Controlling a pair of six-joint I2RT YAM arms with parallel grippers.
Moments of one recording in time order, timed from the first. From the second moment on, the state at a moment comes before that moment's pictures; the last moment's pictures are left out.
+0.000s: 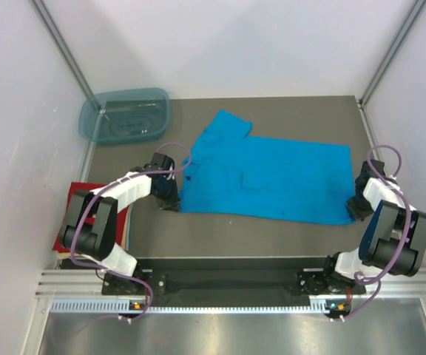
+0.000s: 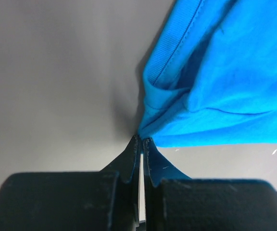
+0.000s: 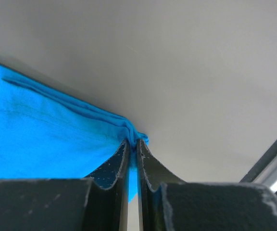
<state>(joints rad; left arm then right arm) -0.29 1.57 0.87 -0.54 0.15 -0.51 -0.38 1.43 0.76 -0.66 0.33 0.74</state>
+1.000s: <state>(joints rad) -0.33 1.66 1.48 -0.68 0.12 -0.40 -0.38 1.32 0.92 -0.67 0.21 0.55</state>
